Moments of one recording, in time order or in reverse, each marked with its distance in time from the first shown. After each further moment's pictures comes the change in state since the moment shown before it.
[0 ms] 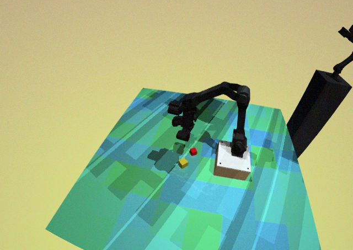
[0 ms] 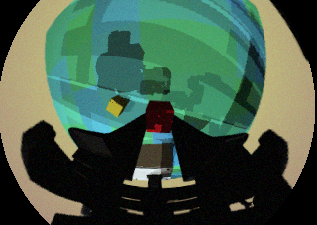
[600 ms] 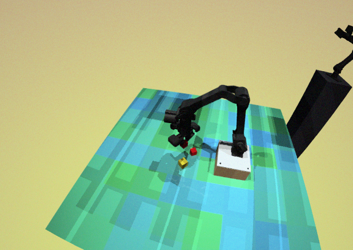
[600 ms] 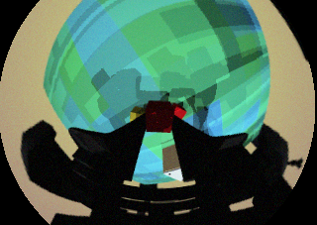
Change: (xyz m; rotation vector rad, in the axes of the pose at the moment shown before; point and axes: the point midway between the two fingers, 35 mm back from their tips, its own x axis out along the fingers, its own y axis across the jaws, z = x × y) arm 0.007 0.049 -0.002 0.468 0.002 0.006
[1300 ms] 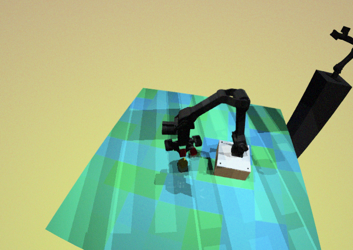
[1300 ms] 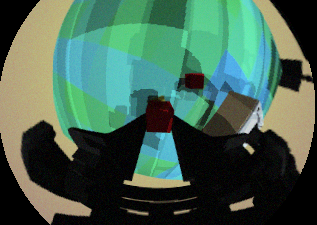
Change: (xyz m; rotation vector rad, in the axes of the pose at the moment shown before) arm 0.008 0.045 -0.036 0.546 0.006 0.003
